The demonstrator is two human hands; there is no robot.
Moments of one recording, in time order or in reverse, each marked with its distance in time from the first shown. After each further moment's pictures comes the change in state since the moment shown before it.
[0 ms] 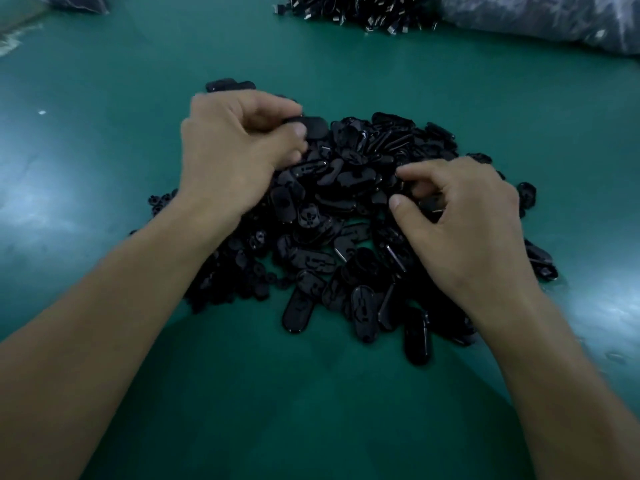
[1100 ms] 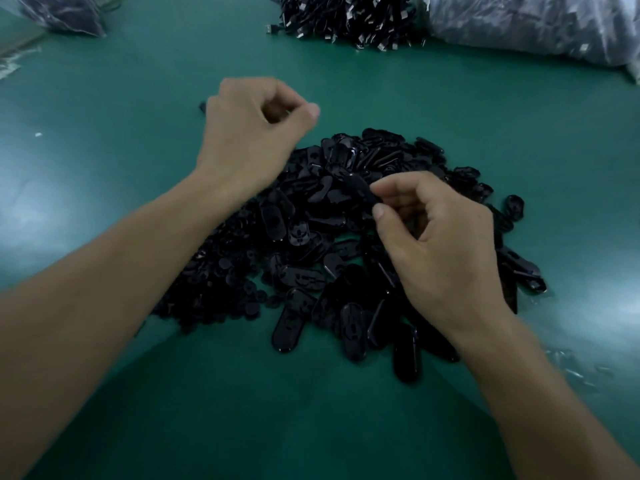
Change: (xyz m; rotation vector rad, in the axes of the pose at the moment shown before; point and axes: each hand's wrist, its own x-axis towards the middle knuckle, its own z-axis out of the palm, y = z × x) left_hand 0.036 0.009 0.016 0.346 -0.030 0.142; right_hand -0.003 -0.016 0.002 0.370 0.067 -0.005
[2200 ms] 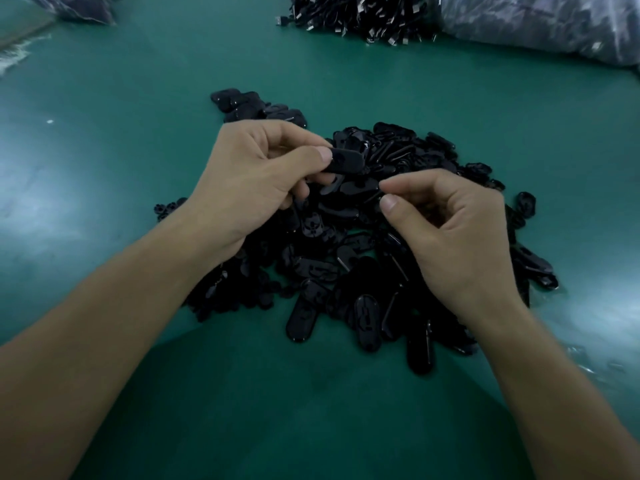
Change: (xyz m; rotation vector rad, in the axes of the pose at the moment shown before) left_hand -0.050 0.005 -0.017 -0.435 -0.215 -0.222; right_hand 0.002 0.002 0.002 0.280 -0.036 0.105
